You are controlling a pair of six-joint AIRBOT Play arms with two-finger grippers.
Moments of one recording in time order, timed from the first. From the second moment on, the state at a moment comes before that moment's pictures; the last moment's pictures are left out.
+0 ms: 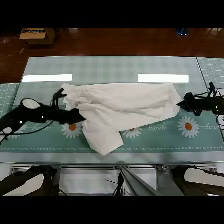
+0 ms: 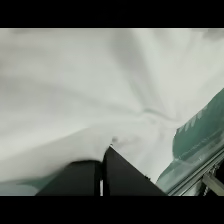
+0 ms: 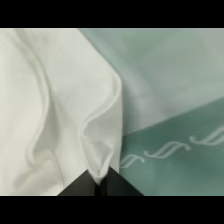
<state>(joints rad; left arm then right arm) -0.03 -1.21 0.64 0.64 -1.01 -1.16 -0.50 -1.42 0.87 -0.81 0.95 1.25</state>
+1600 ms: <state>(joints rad) 0.20 -0.65 1.79 1.17 -1.69 -1.50 -0.42 -0.66 1.70 -1.27 1.69 1.48</state>
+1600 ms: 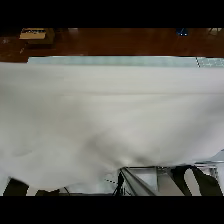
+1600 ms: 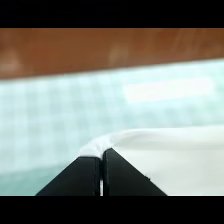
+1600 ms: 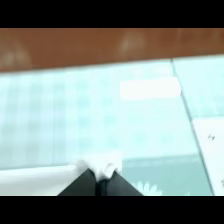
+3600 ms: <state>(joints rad) 0.05 -1.49 1.32 1.15 -1.26 -1.42 -0.14 -1.59 1.59 -1.33 1.22 1.55</state>
